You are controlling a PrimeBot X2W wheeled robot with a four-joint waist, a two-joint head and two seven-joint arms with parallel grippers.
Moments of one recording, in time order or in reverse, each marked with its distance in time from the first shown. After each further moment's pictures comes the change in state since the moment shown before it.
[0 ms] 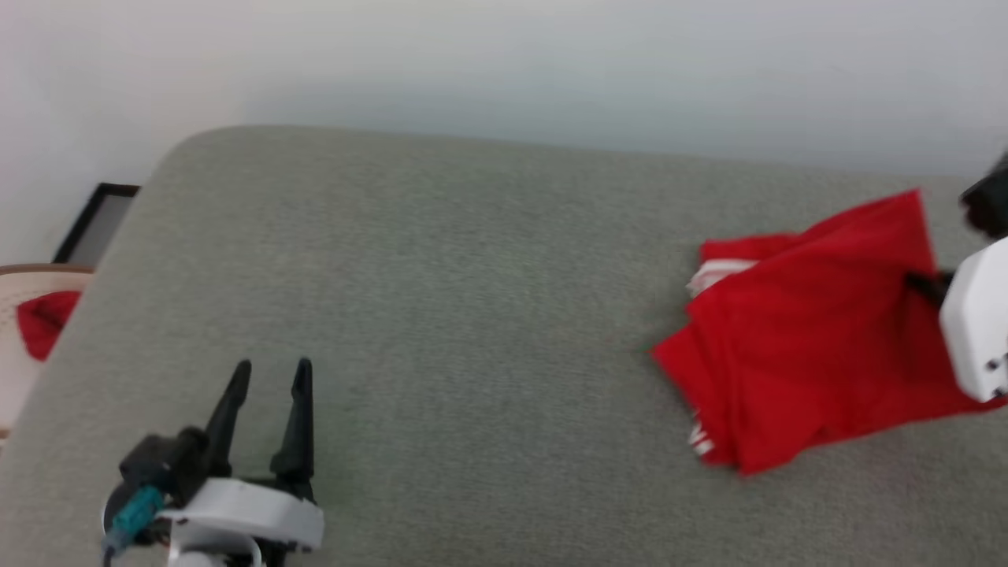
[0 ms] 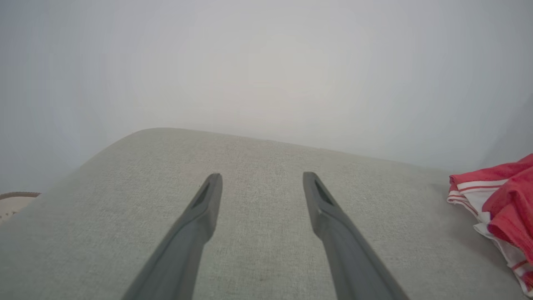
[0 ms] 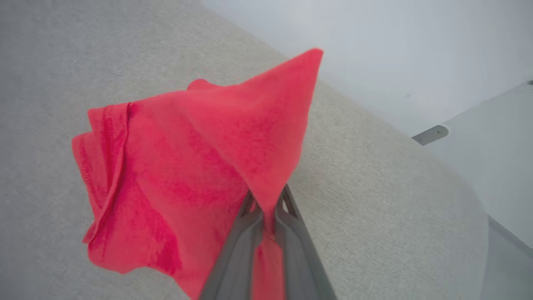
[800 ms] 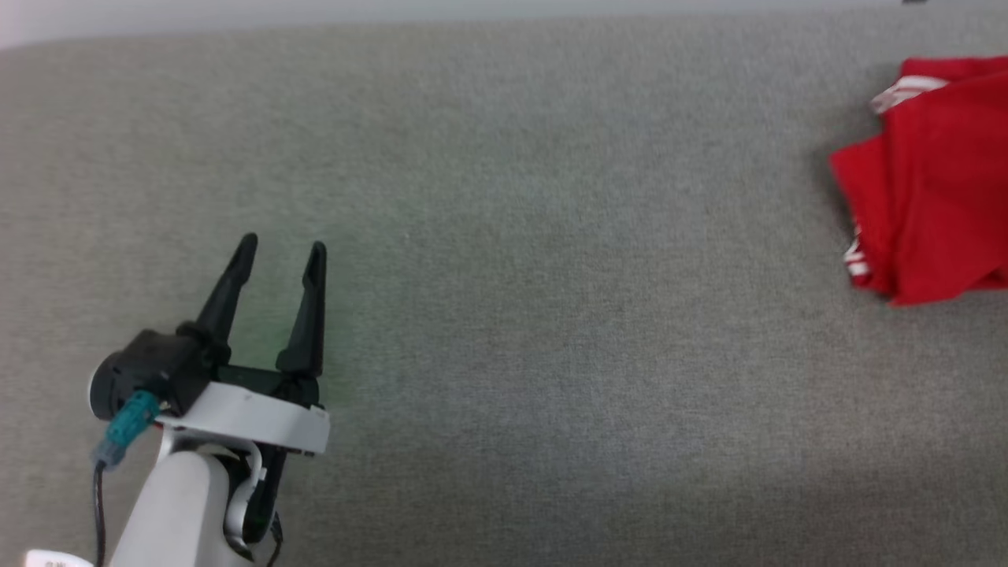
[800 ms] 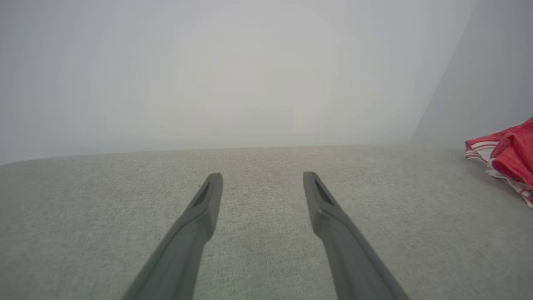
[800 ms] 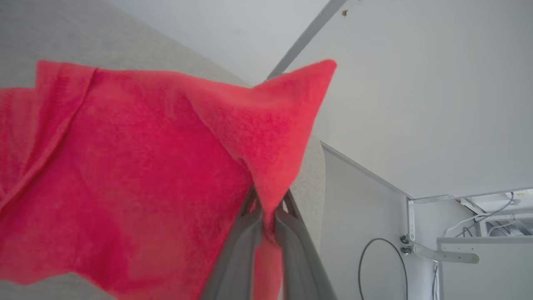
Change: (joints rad) left arm -0.198 0.067 -0.084 -0.068 0.030 0.000 0.000; right arm -0.299 -0.262 0.170 0.314 -0.068 0.000 -0.411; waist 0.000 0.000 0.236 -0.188
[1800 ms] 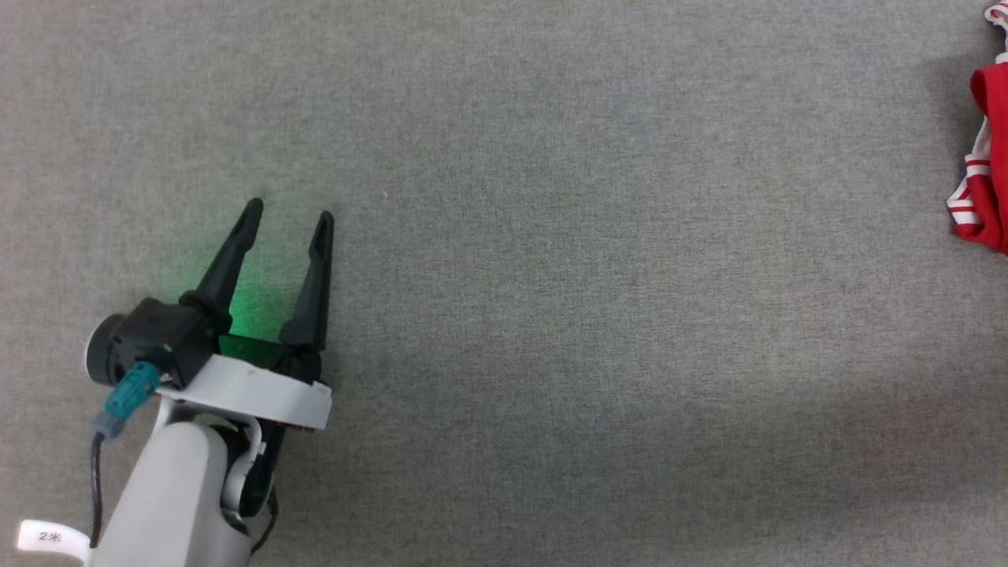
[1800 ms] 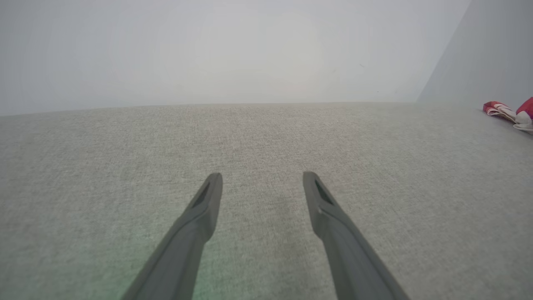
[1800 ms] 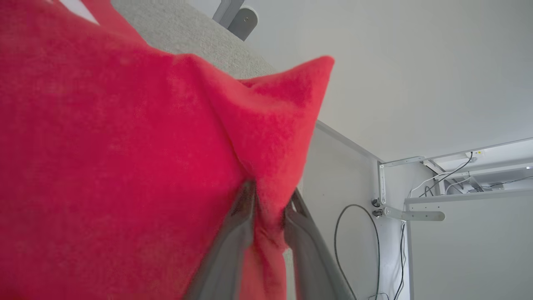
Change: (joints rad) left arm -0.069 0.040 -0.047 0.003 -0.009 0.000 0.000; right arm -0.189 0.118 -0.045 0.503 -0.247 0.000 -0.268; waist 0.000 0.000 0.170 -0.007
